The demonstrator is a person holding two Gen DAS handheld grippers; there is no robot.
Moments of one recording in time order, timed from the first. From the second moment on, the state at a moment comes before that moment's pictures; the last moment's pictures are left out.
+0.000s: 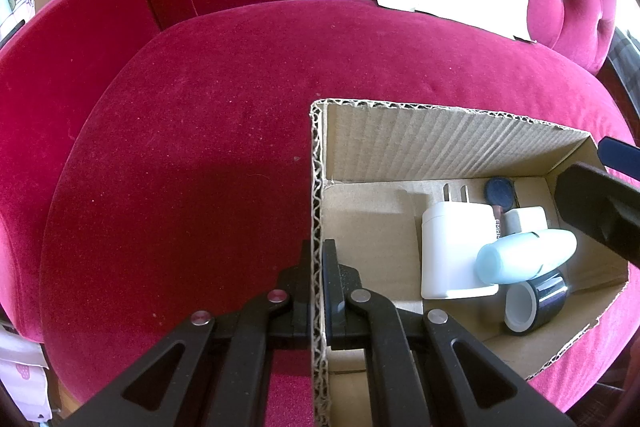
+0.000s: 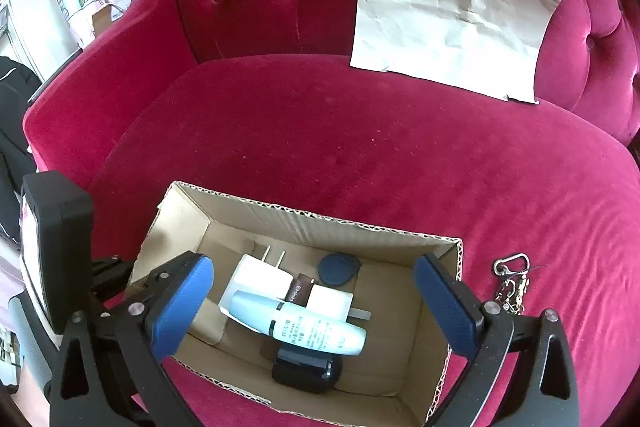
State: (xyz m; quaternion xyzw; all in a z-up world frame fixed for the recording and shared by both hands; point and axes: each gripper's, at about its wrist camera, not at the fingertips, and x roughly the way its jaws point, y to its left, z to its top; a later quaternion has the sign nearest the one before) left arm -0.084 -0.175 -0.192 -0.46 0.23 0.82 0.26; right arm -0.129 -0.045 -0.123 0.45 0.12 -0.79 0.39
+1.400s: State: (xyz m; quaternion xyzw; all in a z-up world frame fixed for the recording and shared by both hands) left arm -0.086 -0.170 -0.191 -0.45 0.23 0.82 0.26; right arm -0.203 0.065 -0.119 0.44 0.10 -0.84 0.29
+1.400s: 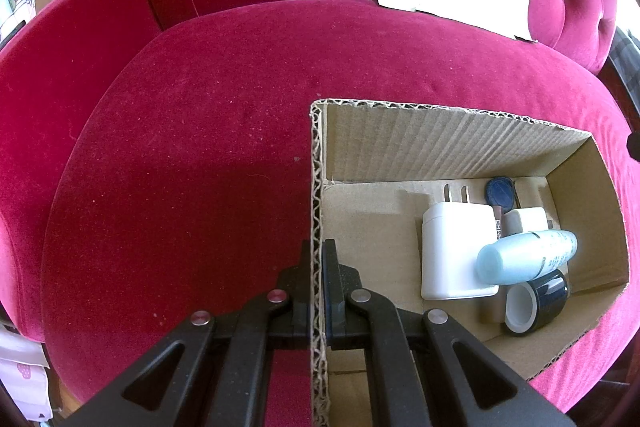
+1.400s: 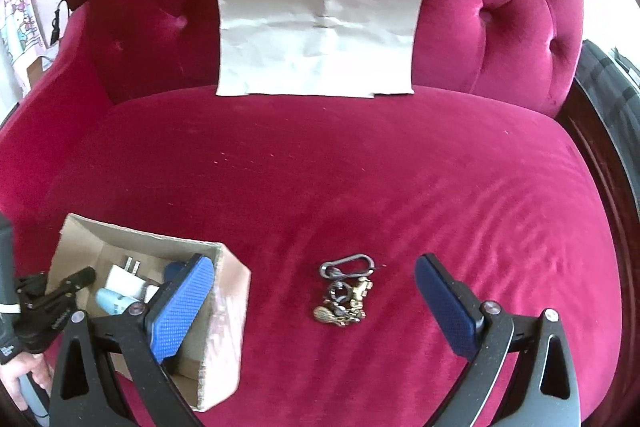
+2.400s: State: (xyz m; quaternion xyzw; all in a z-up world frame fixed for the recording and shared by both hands) left arm -0.090 -0.171 -0.191 -0.42 0.29 0.79 0.34; right arm -0.225 0.084 -0.190 0.48 0.12 -0.83 0.27
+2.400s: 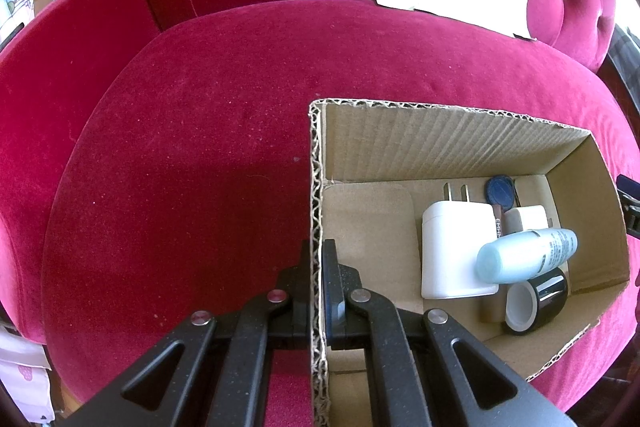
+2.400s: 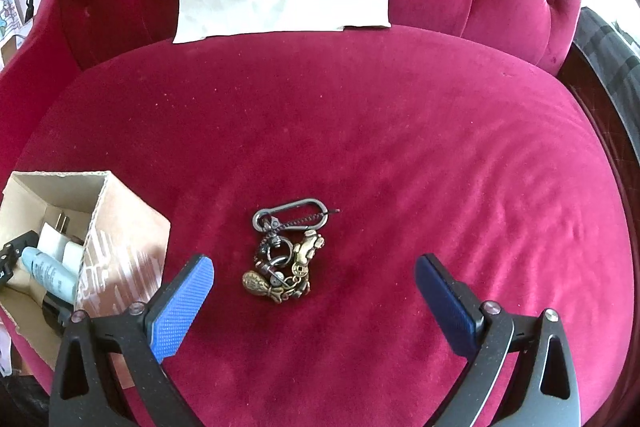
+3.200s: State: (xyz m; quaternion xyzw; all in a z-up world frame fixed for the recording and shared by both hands) left arm -0.093 -0.176 -0.188 -0.42 0.29 0.79 0.34; right arm -0.238 0.075 -0.208 0.50 0.11 -0.82 0.25
